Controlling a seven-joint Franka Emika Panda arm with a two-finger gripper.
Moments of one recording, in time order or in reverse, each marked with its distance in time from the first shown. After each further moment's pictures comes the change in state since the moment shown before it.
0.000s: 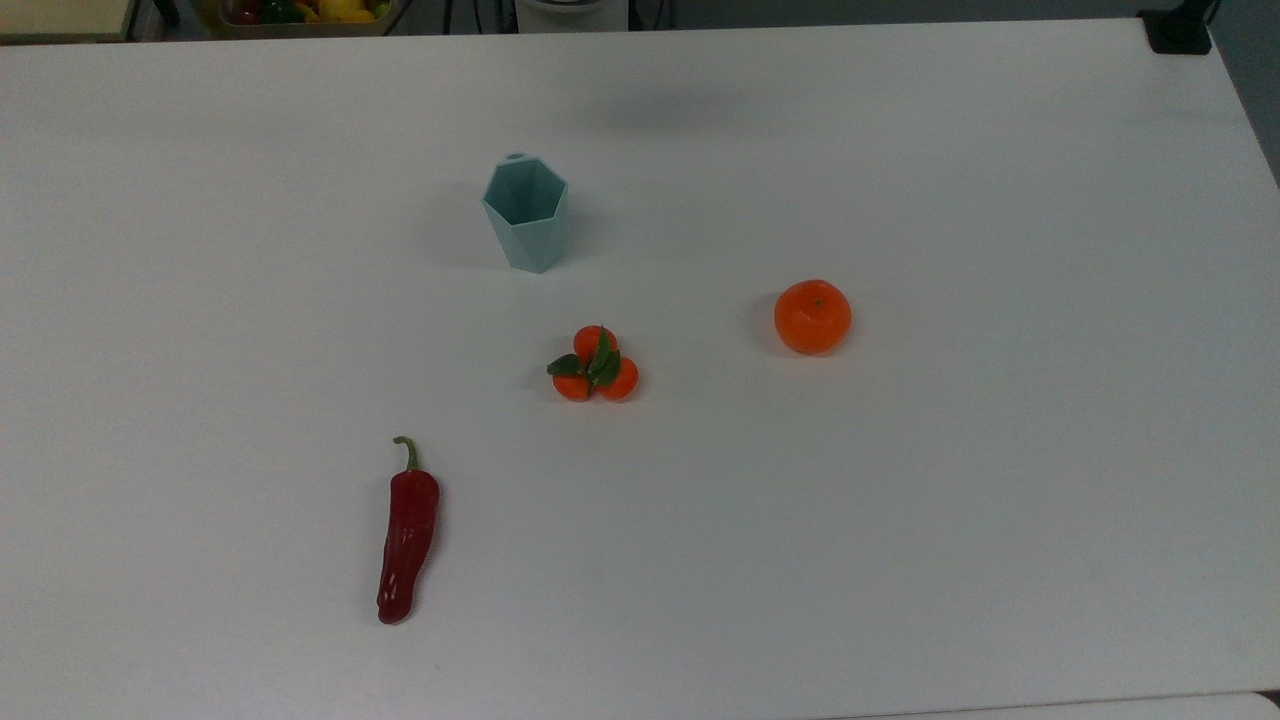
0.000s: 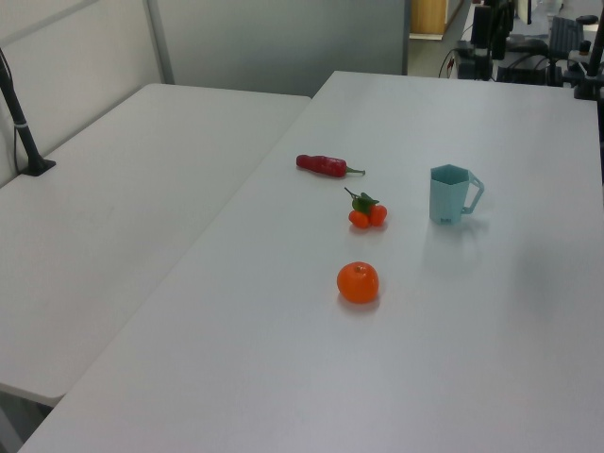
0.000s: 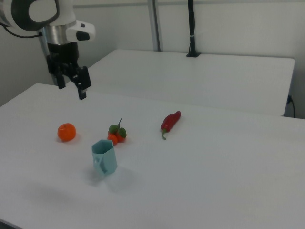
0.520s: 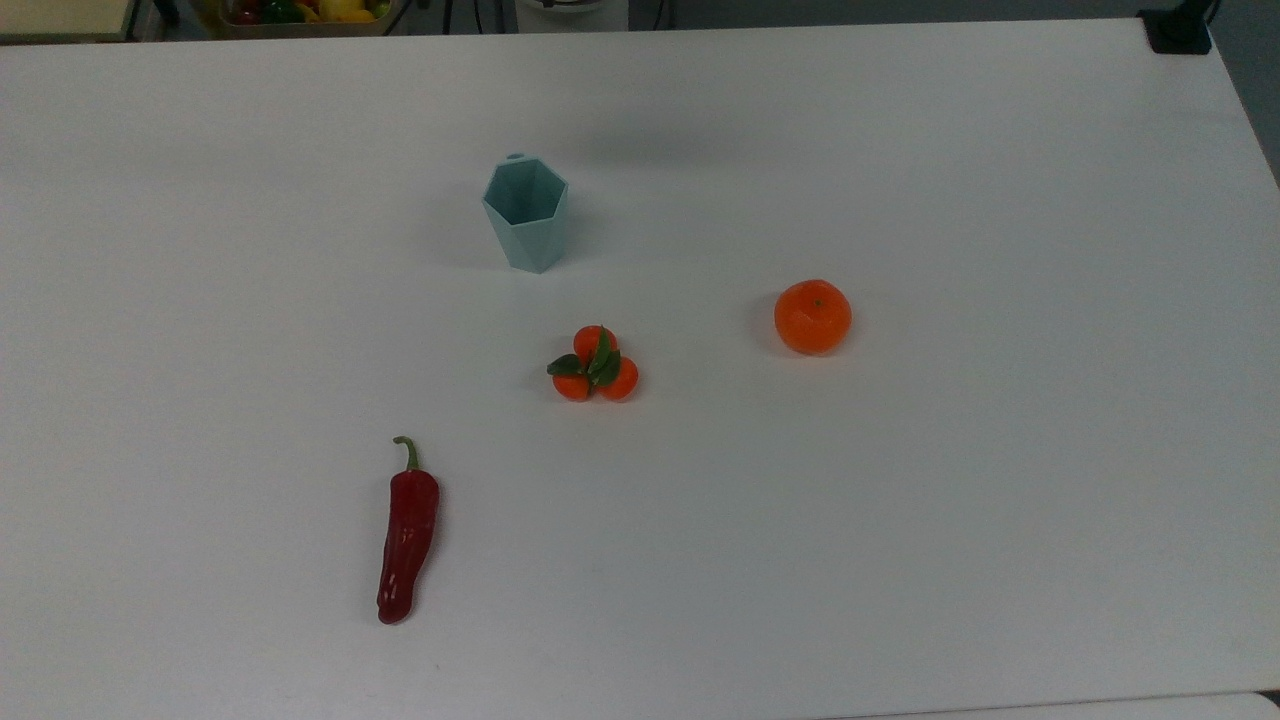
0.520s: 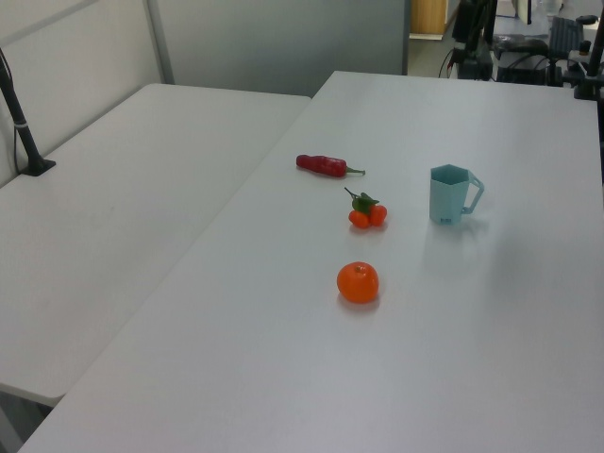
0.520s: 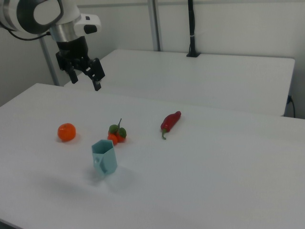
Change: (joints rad) arm 0.104 0.023 -0.091 -0.003 -0.059 0.174 -0.106
